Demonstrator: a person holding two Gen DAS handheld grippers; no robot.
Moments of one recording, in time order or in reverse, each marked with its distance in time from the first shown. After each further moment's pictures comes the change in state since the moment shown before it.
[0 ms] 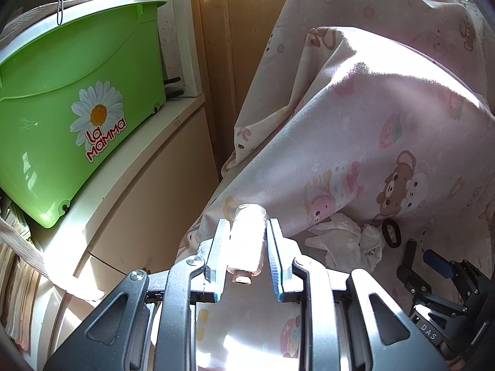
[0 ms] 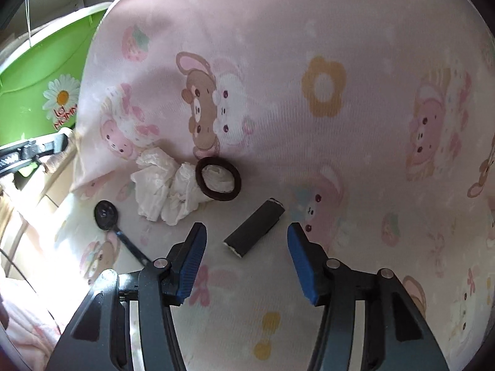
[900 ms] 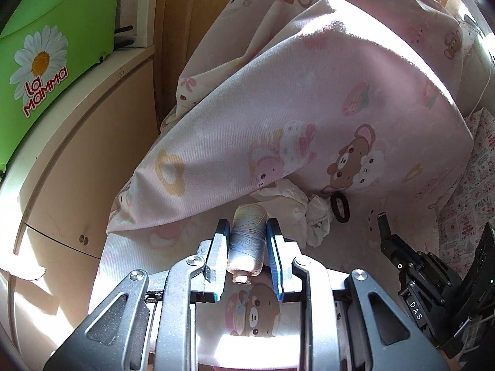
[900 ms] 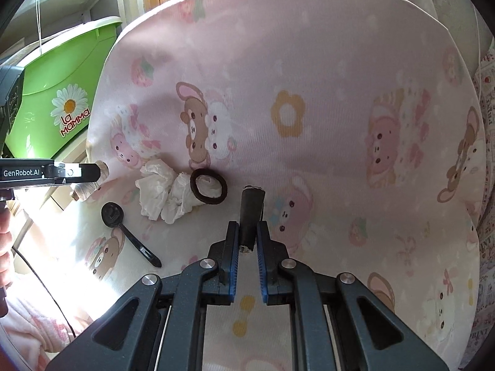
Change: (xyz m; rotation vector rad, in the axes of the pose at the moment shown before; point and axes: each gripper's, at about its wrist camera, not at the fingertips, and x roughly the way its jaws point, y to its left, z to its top) left arm 0.020 0.002 -0.003 -0.075 0.197 -0.314; right arm -0.035 -0.009 -0.008 0.012 -0.058 0.027
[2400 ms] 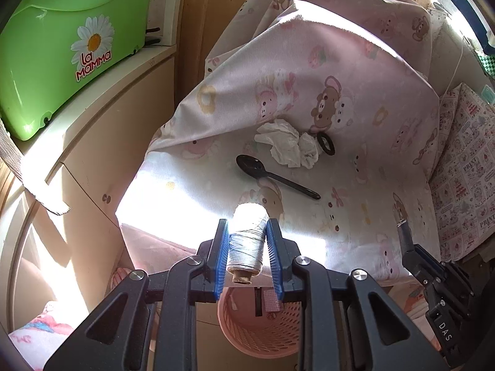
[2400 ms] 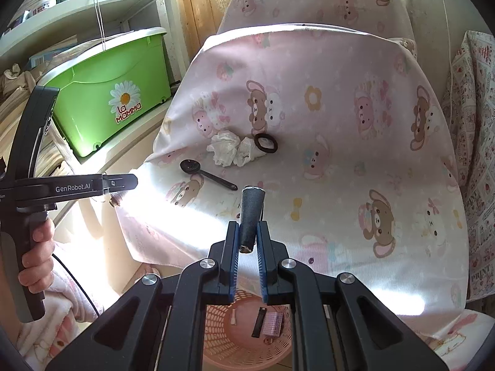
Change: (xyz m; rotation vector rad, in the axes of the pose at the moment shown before) left arm -0.069 0.001 -0.106 0.014 -0.056 0.034; right arm -0.120 0.038 -0.076 -0.014 -0.047 0.087
